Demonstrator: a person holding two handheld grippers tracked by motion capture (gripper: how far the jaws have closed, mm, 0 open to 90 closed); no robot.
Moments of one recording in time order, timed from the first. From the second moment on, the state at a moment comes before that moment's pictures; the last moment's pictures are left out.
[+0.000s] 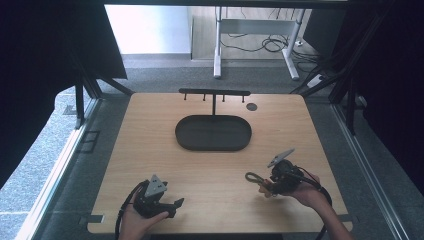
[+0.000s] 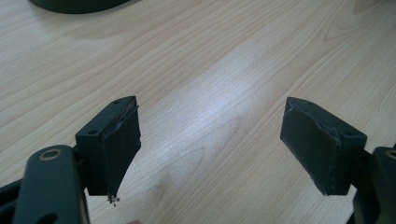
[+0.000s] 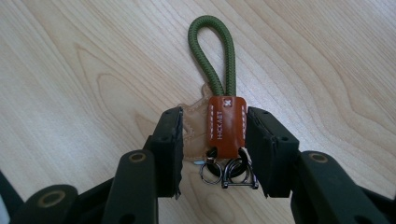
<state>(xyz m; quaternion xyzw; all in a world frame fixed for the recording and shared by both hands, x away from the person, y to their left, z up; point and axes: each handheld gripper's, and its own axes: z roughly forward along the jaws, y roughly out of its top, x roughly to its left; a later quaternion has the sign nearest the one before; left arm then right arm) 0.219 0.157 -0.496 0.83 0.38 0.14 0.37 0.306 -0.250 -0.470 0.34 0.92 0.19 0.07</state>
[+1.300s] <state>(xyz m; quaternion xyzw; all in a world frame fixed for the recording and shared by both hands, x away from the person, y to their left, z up) 0.219 0.155 -0.496 0.84 0.38 0.13 0.37 0.315 -0.248 -0.481 0.35 0.92 0.17 0.07</state>
